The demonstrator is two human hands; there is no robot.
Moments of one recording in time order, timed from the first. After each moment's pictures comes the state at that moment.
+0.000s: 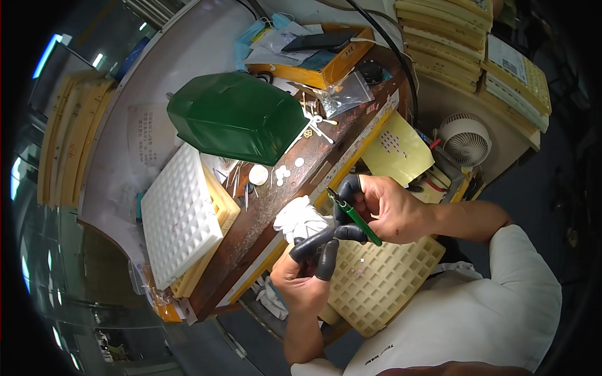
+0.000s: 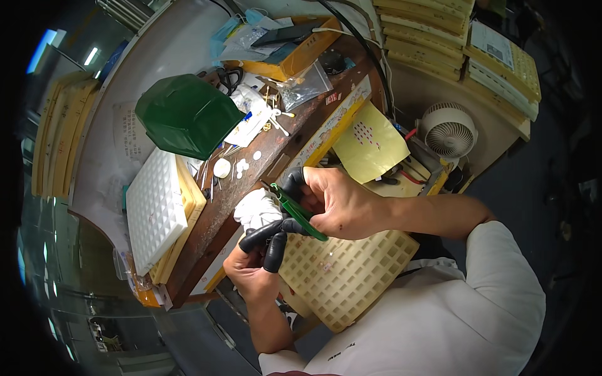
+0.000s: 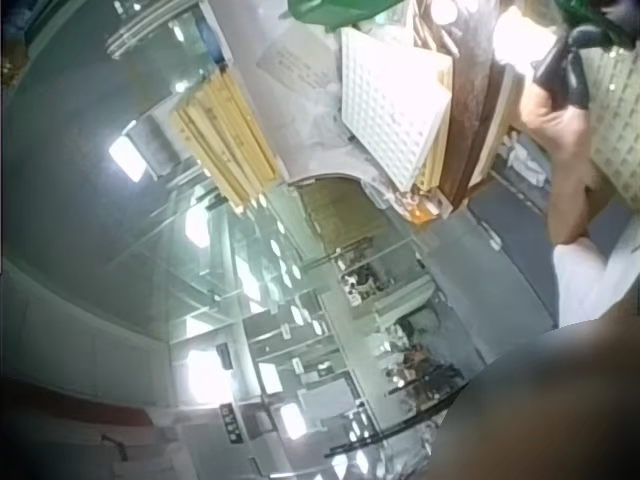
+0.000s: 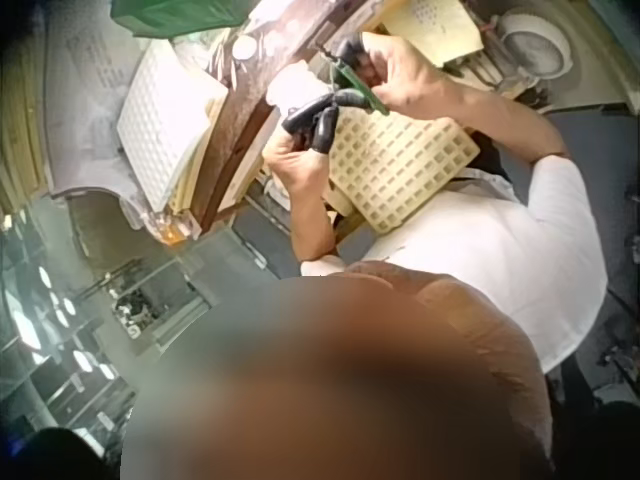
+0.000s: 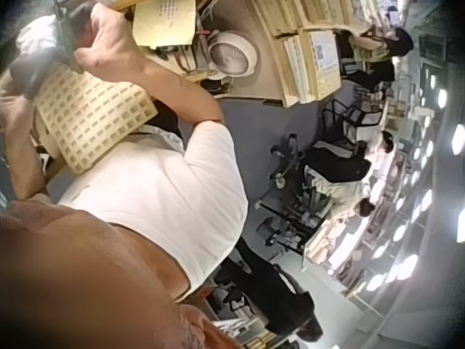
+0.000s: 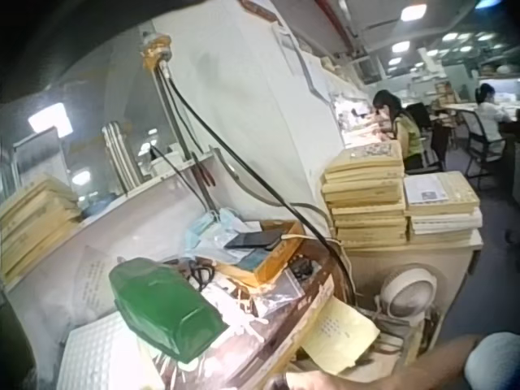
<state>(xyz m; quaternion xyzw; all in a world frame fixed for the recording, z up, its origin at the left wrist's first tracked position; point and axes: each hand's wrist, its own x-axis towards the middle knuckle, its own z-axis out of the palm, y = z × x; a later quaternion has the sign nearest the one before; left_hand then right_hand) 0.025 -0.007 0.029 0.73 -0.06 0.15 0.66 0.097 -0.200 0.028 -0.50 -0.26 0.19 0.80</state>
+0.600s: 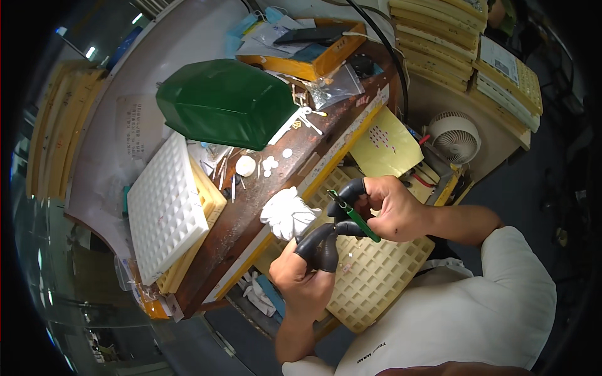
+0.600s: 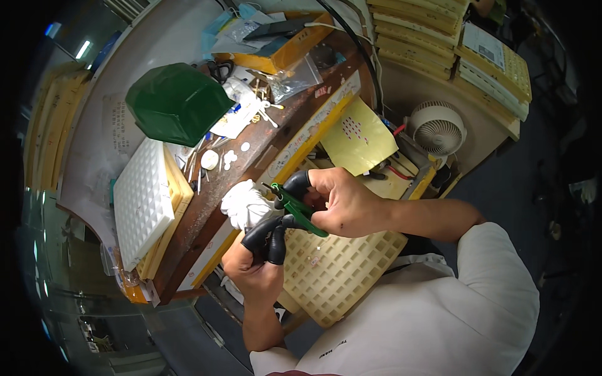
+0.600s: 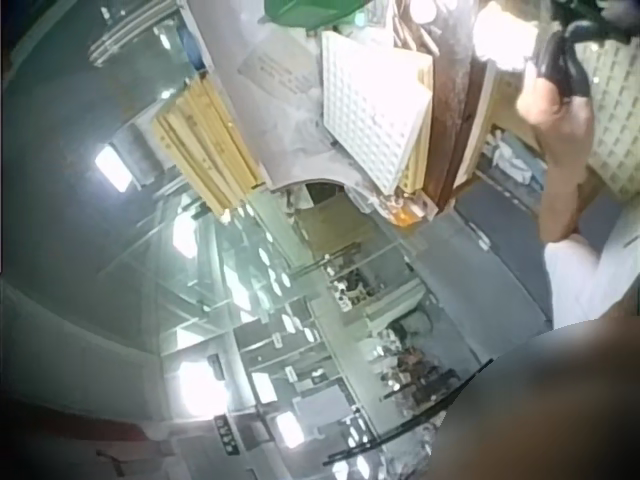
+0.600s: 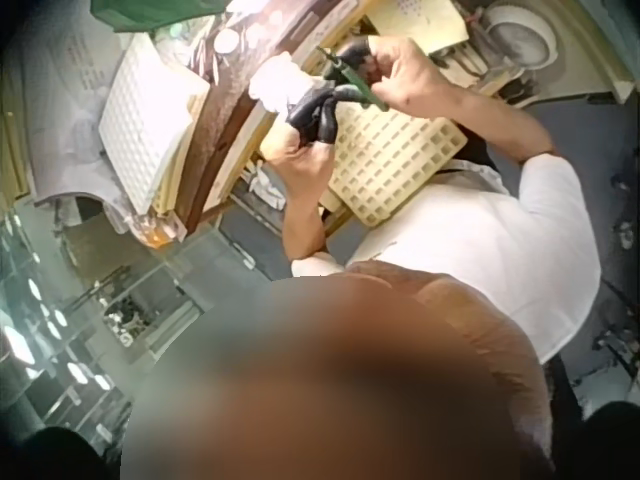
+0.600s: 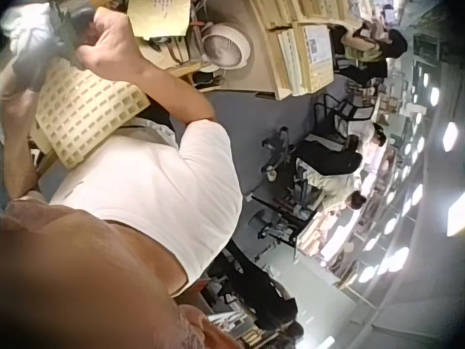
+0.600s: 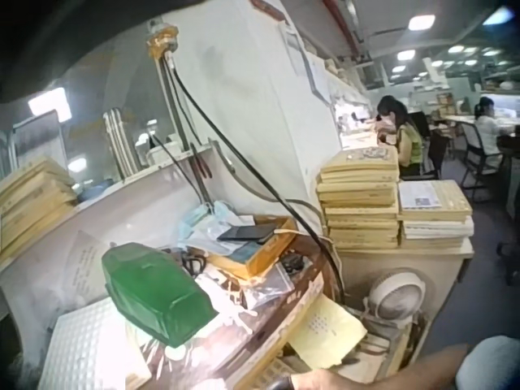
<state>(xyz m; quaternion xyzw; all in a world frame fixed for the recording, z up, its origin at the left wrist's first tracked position) 0.017 -0.018 0.030 0.81 -0.15 0.19 0.54 0.079 -0.214 0.016 -0.58 -0.24 0.15 0.76</state>
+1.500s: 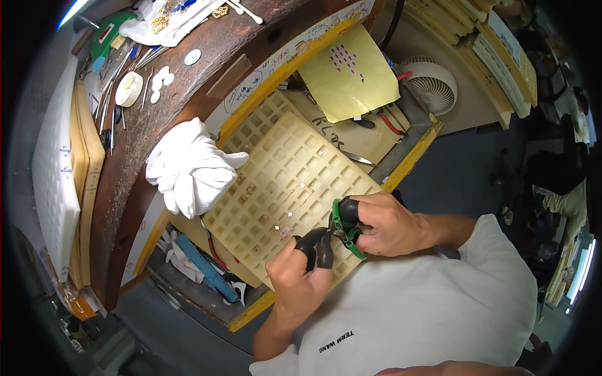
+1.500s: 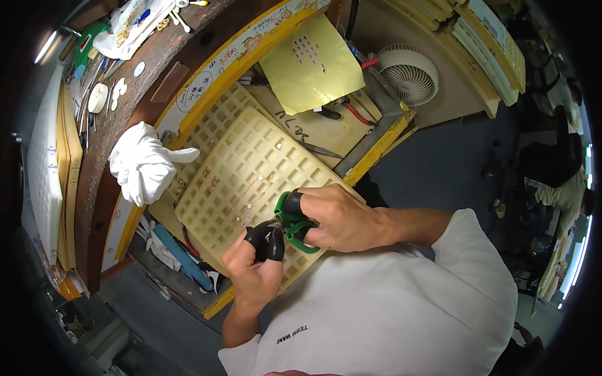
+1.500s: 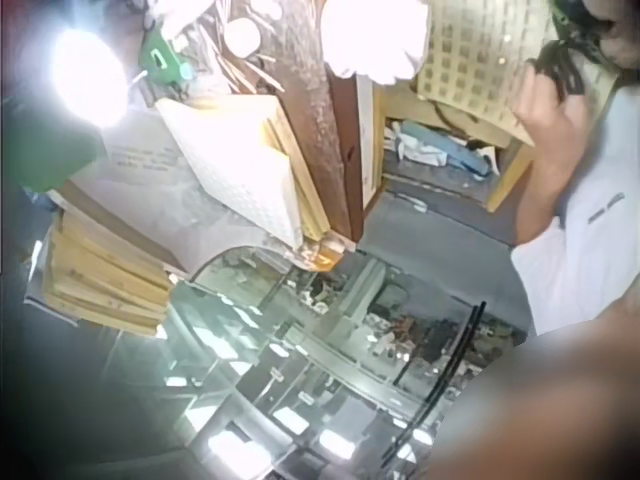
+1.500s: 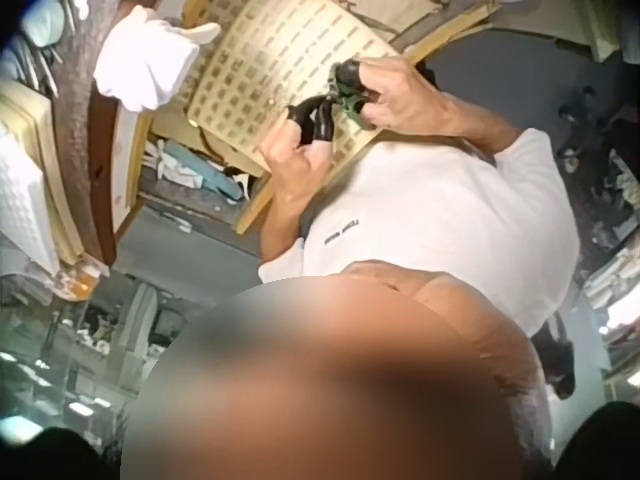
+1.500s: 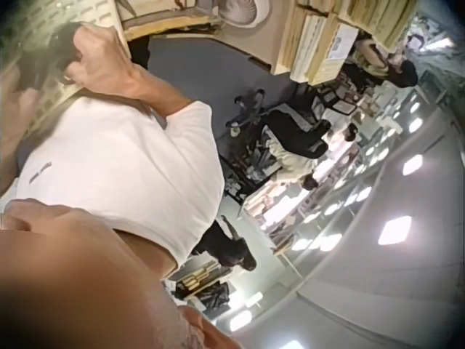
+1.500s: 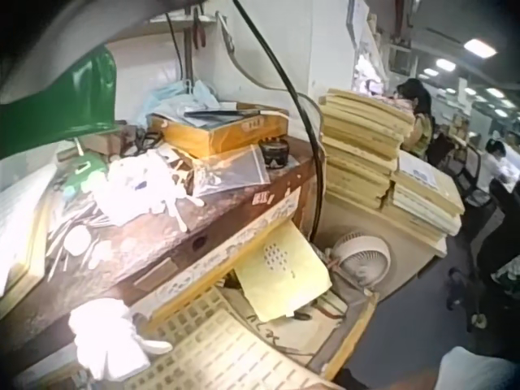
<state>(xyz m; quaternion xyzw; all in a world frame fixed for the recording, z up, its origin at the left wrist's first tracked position) -0.041 -0.052 -0.061 0.86 -0.07 0.07 0.51 0.017 -0.255 -0.058 -0.78 -0.30 0.13 0.54</state>
